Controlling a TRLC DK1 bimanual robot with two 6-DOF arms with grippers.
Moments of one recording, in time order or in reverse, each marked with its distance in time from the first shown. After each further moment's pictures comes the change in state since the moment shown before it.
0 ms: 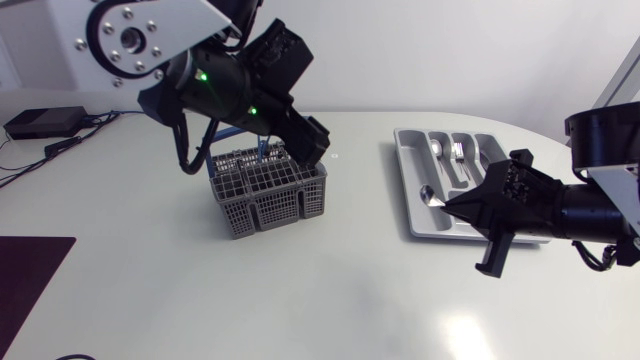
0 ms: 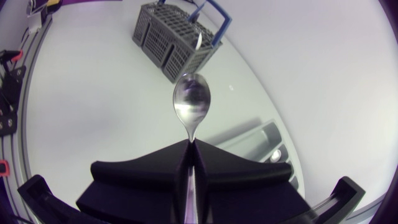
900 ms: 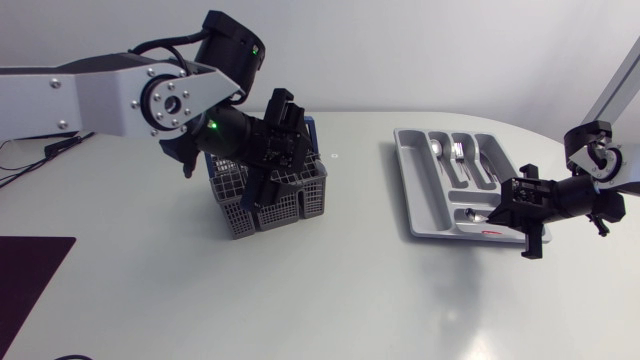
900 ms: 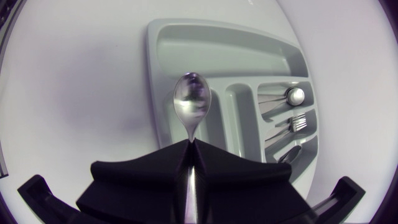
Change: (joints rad) left arm 0.077 0.062 -0.138 0.093 0.095 1.135; right arm -0.404 0.632 0.282 -0.065 0.051 -0.610
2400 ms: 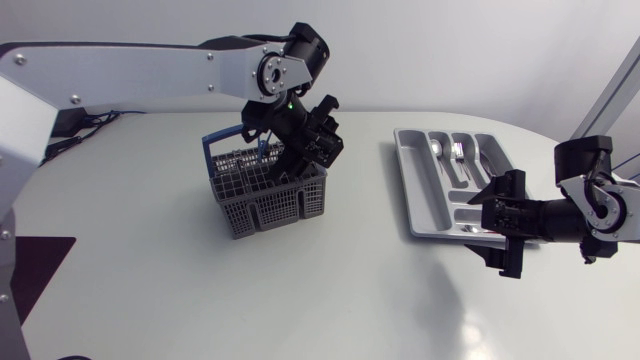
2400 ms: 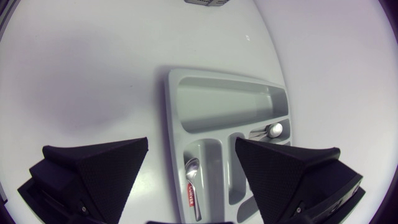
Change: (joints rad) left arm -0.025 0.428 0.507 -0.267 -0.148 0.285; right arm 0.163 -0.293 -0.303 0.248 0.009 0.096
